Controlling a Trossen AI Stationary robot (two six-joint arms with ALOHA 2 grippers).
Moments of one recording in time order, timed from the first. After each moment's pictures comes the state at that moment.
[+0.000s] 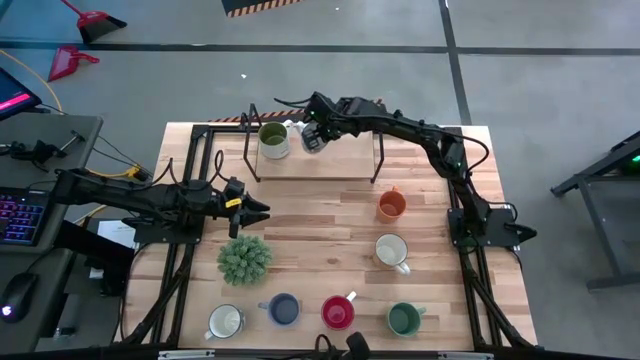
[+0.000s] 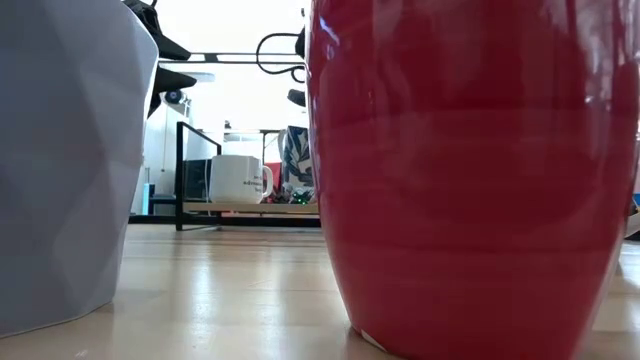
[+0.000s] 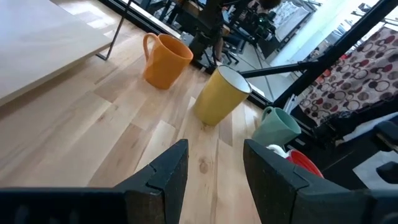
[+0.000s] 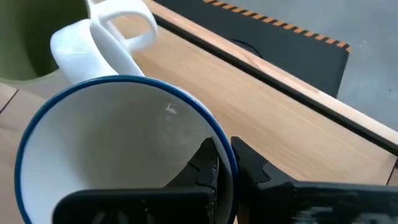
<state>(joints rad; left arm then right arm) -0.08 0.62 0.27 0.13 -0.06 -0.59 -0.43 2.19 2.14 -1.01 0.26 0.54</state>
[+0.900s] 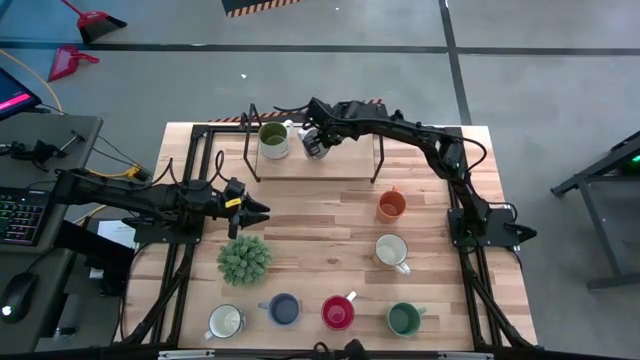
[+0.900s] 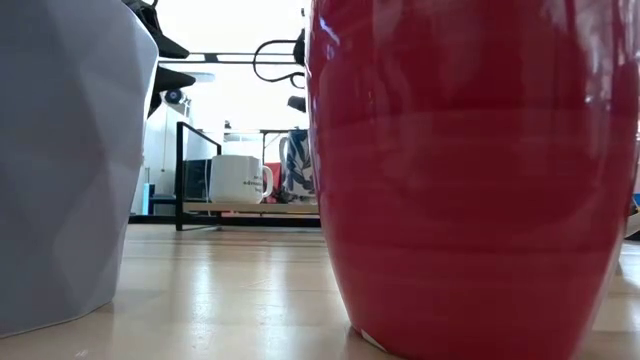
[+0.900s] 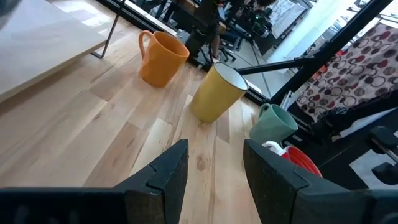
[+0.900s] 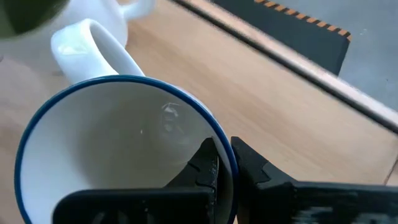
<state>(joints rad) -0.08 0.62 0.27 0.13 -0.04 -0.58 -0.40 2.20 2.12 -1.06 0.23 0.54</state>
